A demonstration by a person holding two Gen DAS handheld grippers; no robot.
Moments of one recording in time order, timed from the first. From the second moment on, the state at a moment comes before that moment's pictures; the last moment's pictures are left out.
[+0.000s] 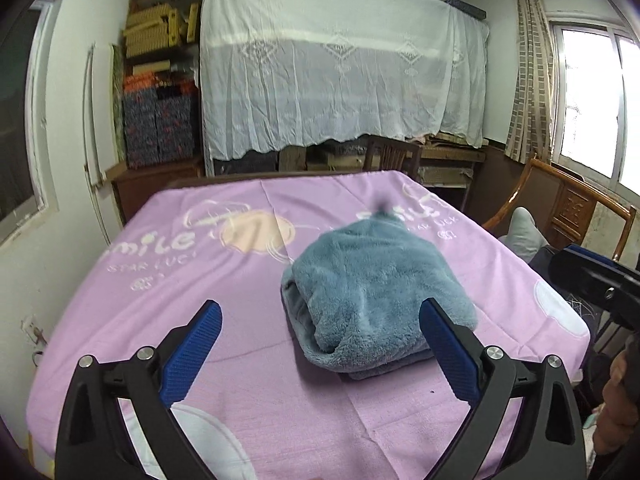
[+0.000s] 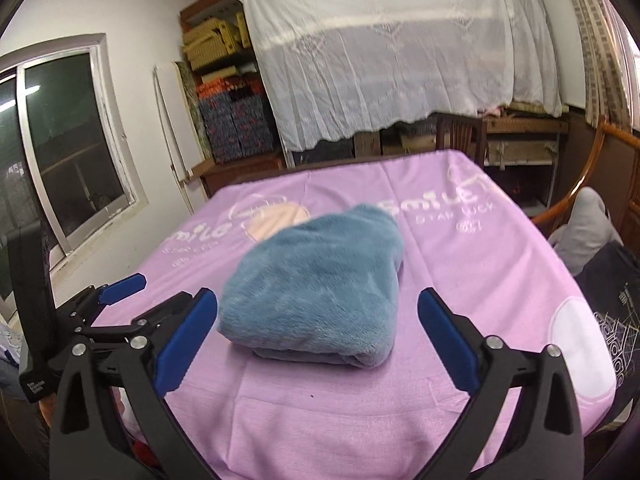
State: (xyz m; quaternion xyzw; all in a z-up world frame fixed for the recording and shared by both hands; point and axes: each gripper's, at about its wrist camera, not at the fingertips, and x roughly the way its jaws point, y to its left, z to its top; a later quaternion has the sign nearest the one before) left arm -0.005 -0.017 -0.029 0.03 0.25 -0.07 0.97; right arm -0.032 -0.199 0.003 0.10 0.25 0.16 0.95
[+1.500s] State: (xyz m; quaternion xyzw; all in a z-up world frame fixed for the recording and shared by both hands) left arm 0.015 -0.020 -0.050 0.04 0.31 -0.03 0.95; right arm -0.016 -0.178 -0.026 0.07 0.29 0.14 0.94
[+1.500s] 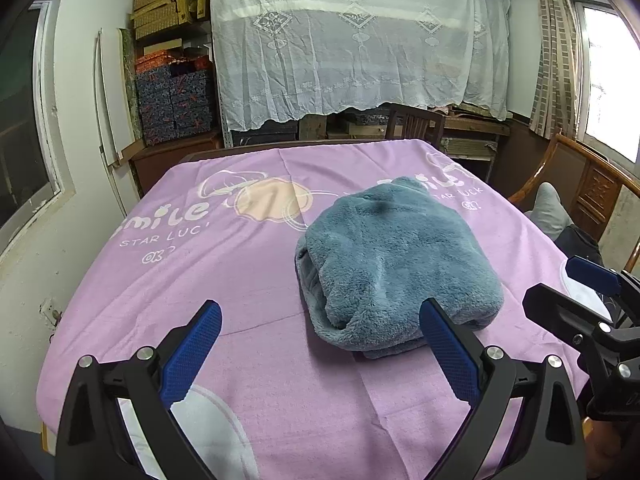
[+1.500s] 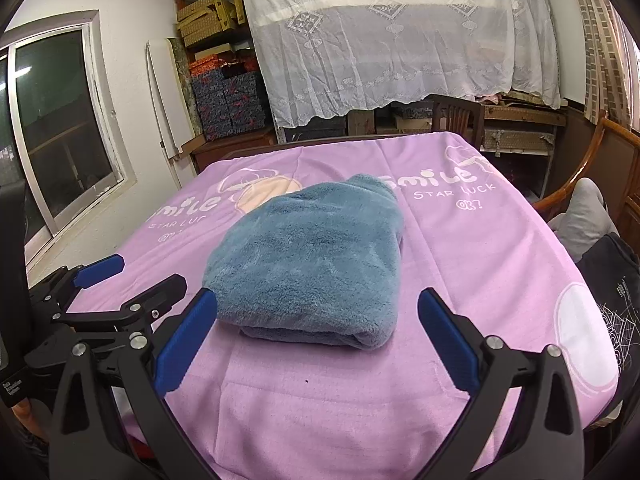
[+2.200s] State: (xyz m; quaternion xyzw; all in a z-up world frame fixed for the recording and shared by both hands) left arm 0.012 -0.020 -0.046 0.05 0.30 -0.02 0.95; right arm -0.015 -0.182 -0.030 0.09 0.29 0.14 0.94
